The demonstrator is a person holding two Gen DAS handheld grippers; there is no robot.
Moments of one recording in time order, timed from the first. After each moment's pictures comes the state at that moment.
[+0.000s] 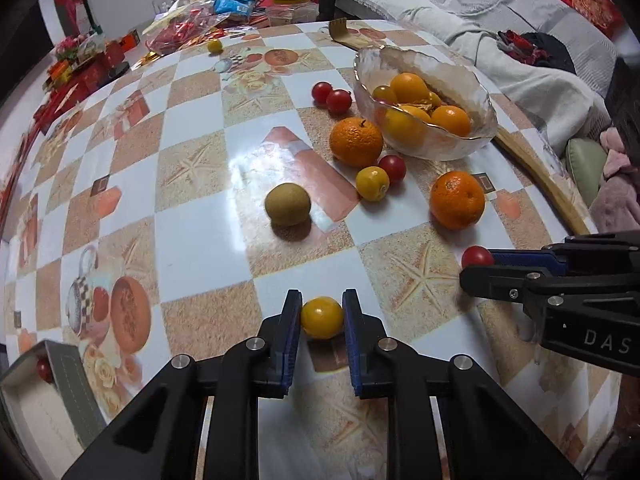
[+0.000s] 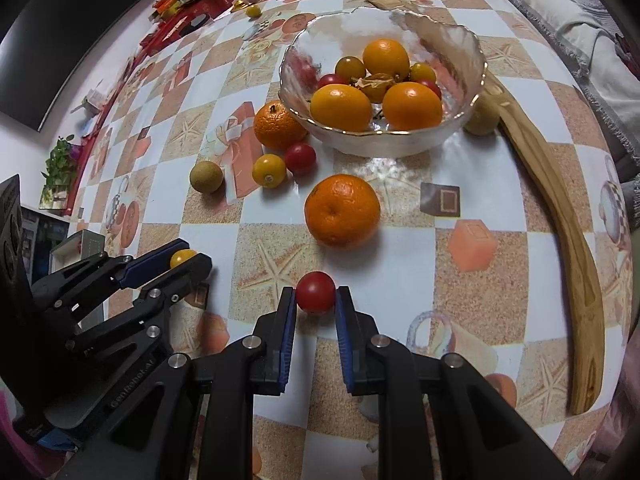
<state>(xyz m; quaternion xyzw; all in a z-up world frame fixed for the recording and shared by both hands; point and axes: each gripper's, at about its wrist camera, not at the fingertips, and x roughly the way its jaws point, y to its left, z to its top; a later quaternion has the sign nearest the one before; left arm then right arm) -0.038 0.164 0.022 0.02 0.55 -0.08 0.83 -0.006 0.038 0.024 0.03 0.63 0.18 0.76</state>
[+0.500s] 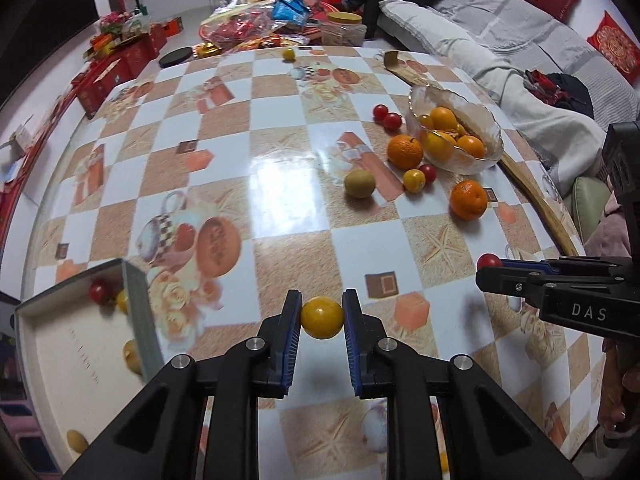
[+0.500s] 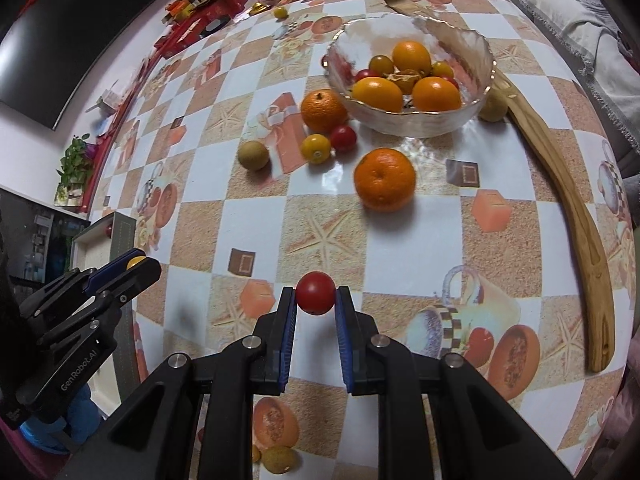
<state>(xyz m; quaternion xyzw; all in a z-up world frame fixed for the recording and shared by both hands) -0.092 0.215 0.062 -0.03 0.53 -0.02 0.85 -0.036 0.053 0.043 0.05 0.62 0.20 0.75</state>
